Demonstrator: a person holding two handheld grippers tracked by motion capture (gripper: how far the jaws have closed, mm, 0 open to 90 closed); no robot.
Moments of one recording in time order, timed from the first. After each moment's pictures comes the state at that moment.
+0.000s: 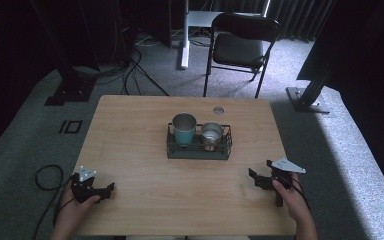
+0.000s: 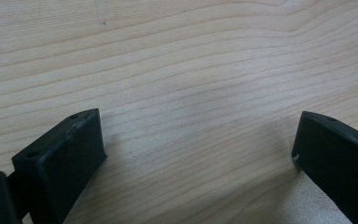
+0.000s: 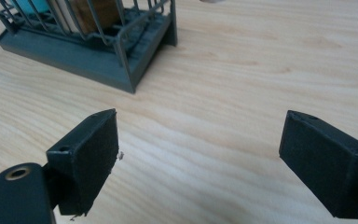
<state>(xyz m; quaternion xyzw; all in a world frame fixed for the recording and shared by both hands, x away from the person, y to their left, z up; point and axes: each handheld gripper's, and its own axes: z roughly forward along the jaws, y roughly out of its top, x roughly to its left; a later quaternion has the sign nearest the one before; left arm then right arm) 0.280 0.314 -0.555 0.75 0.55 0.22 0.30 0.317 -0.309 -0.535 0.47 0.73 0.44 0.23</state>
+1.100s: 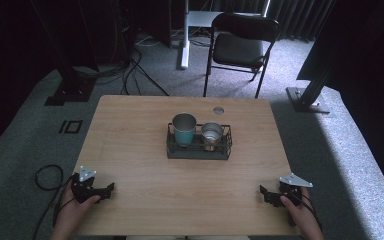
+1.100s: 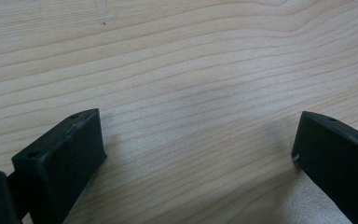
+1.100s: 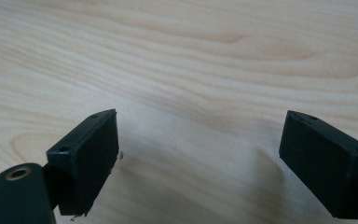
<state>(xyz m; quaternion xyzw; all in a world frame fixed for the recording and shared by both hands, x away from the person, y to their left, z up) 0.280 0.314 -0.555 0.75 0.55 0.22 0.30 0.275 -0.335 -0.555 0.52 0.74 0.35 0.23</state>
